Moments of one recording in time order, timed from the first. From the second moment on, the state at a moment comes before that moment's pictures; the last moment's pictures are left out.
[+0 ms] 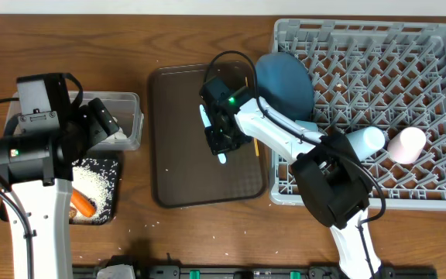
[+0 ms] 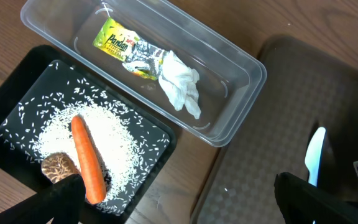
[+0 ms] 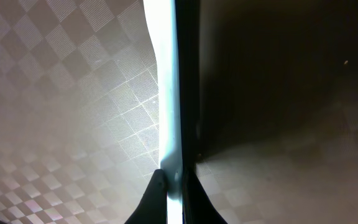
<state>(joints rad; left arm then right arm) 0.15 1.21 1.38 -1.18 -0.13 -0.40 0.69 2.21 1.68 -0.92 -0.19 0.36</state>
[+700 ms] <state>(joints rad) 0.15 1.21 1.38 -1.18 -0.13 -0.40 0.71 2.22 1.68 -0.90 -0.21 0.35</state>
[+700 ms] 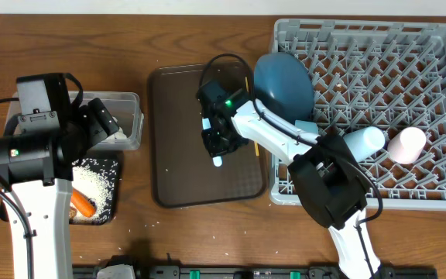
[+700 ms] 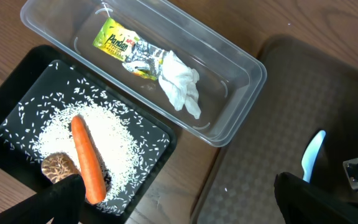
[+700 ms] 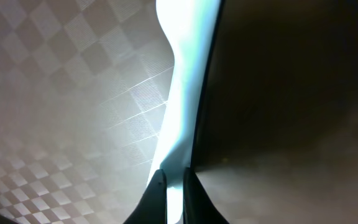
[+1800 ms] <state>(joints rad) 0.15 1.21 1.38 -1.18 -0.13 -0.40 0.74 2.23 1.70 -0.91 -0.24 0.57</state>
